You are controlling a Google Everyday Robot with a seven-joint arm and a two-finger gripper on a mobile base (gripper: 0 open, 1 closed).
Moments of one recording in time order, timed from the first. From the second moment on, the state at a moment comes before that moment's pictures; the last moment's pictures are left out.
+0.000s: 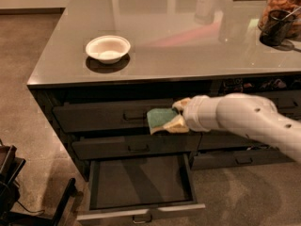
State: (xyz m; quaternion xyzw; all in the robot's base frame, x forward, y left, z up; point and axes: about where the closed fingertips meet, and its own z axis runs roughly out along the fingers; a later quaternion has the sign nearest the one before) arm 0.572 -0.094 0.729 -0.51 0.75 0.03 0.42
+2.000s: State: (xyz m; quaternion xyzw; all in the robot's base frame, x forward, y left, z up) arm 0.675 -0.106 0.934 -0.43 0.75 -0.05 0.50
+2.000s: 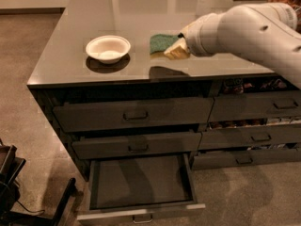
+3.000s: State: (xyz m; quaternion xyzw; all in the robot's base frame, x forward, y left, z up) arm 0.743 -0.107 0.881 -0.43 0.77 0.00 0.47
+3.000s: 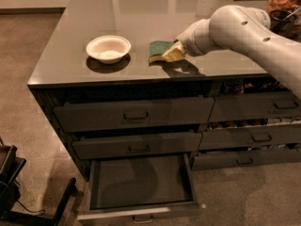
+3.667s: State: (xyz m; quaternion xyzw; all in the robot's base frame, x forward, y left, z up) arm 0.744 -0.107 0.880 -0.43 0.77 0.00 0.47
